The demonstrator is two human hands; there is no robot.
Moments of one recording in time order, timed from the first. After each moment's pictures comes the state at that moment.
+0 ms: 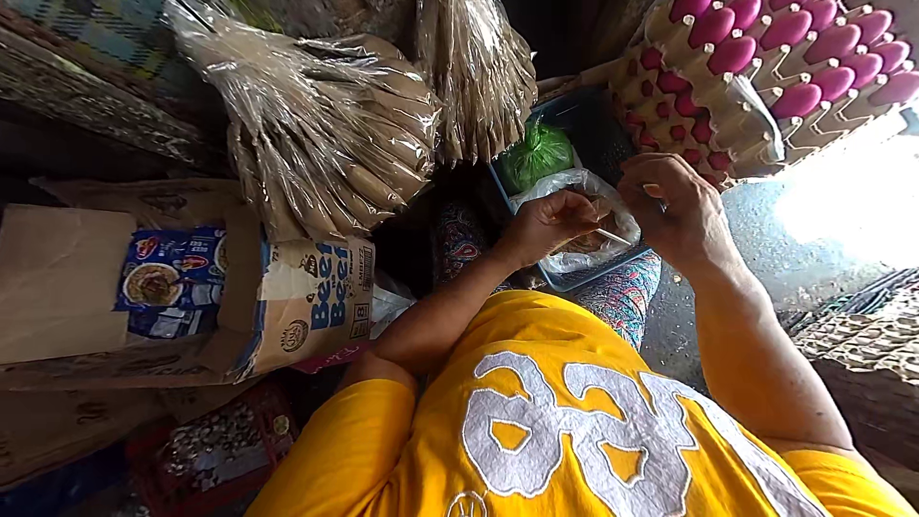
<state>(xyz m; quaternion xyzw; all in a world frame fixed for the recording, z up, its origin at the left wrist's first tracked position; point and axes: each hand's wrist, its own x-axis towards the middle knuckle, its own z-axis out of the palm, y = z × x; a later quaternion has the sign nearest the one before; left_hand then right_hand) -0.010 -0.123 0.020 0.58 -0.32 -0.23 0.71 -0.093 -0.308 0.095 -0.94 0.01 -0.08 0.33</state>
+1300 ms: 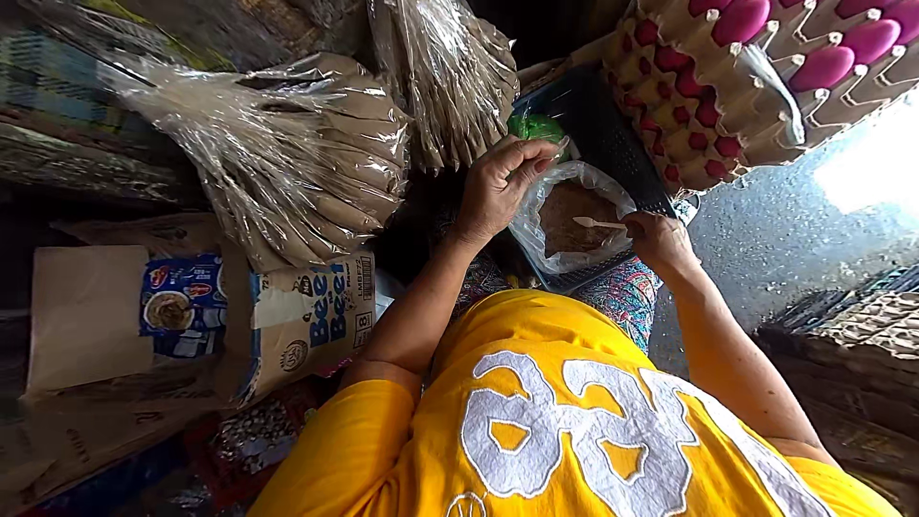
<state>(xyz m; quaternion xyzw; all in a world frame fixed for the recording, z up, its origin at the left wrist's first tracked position) 0.054 -0.128 0.028 0.68 -0.40 0.04 0.61 -0.107 -0.369 -0.026 -0.93 0.22 0.12 0.28</state>
